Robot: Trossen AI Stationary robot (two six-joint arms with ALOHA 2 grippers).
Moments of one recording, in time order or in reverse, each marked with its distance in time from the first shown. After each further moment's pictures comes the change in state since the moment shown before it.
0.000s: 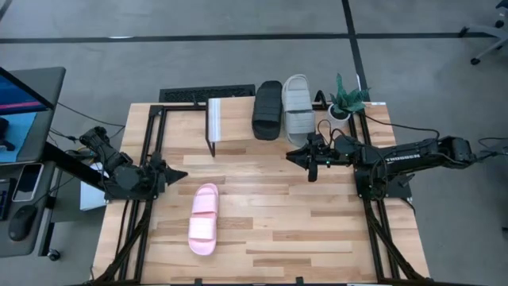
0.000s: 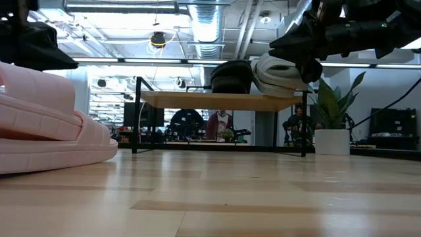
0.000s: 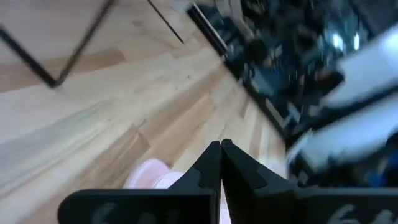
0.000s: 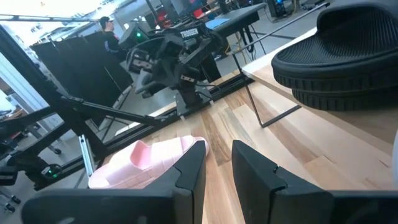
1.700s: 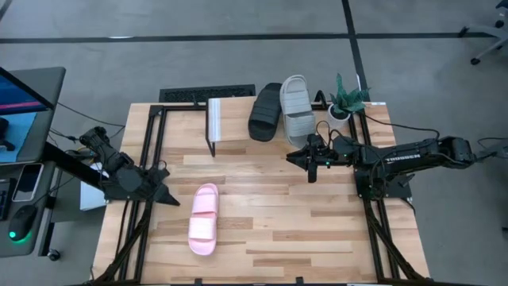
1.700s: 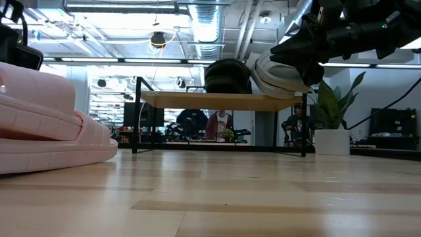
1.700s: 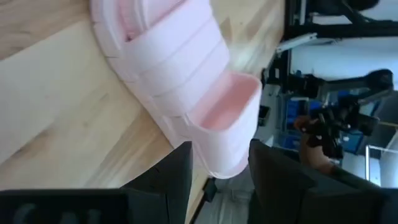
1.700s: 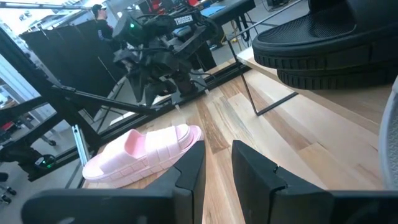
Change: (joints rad) left arm 0.000 0.000 0.000 -0.109 0.636 -0.496; right arm 0.000 -0.001 0.002 -0.055 0.000 -0.003
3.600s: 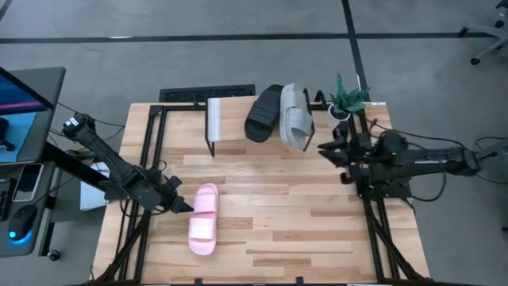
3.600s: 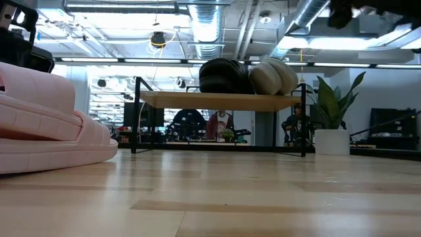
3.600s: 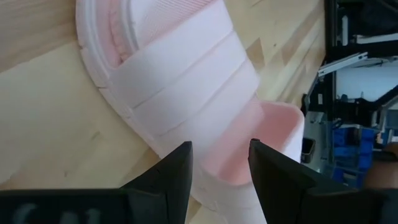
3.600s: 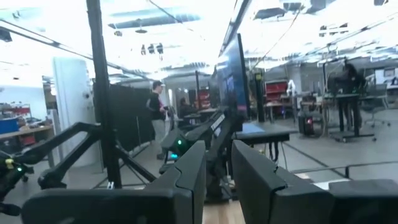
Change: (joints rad) left arm 0.000 0.624 0.000 0.443 -0.116 0.008; right arm 0.104 -0.533 -0.002 -0.057 0.008 -0.338
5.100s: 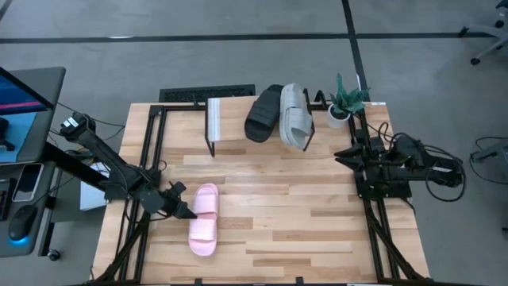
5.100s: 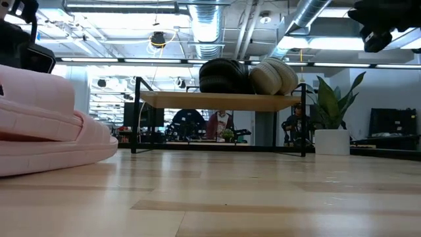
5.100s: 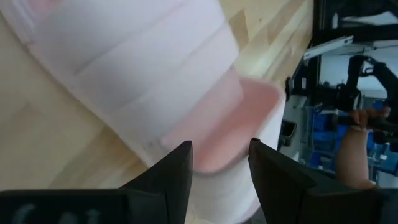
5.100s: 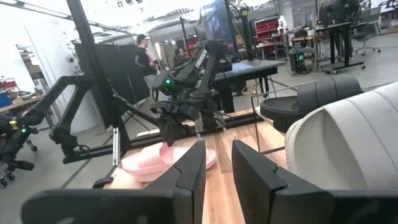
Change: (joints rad) left arm 0.001 0.150 0.000 0.226 0.070 -0.018; right arm -0.002 -0.473 0.005 -0.736 0.027 0.113
